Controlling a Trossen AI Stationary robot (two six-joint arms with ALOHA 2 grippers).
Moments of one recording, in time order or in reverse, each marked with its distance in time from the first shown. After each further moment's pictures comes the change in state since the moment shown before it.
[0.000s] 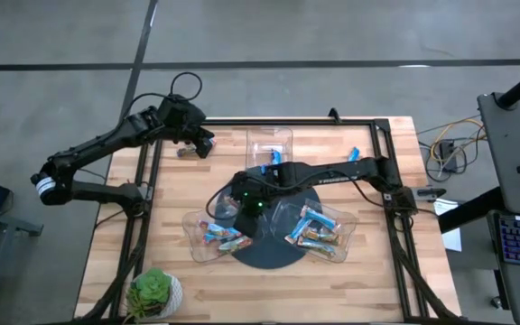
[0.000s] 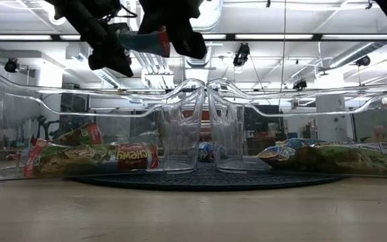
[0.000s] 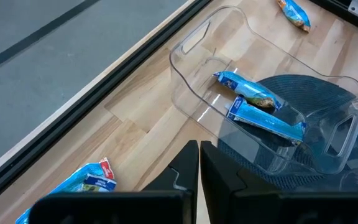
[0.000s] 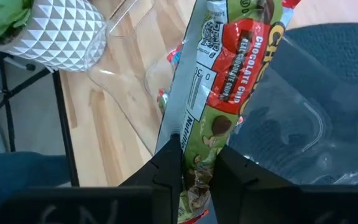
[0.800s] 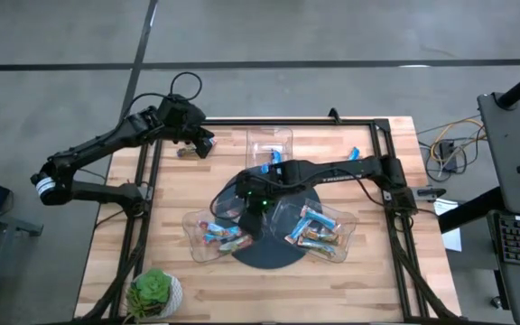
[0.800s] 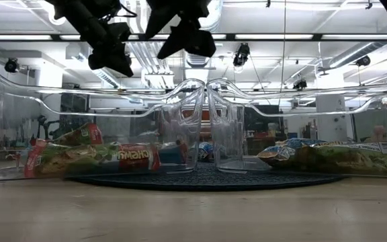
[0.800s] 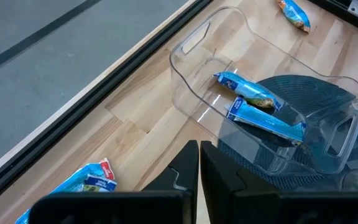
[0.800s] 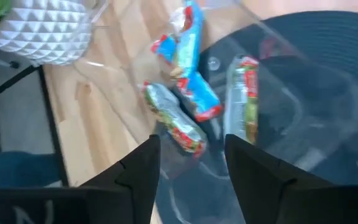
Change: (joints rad) left arm 0.000 -0.002 0.000 0.000 0.000 0.000; right arm -0.001 -0.031 -0.031 -0.046 0.026 0.002
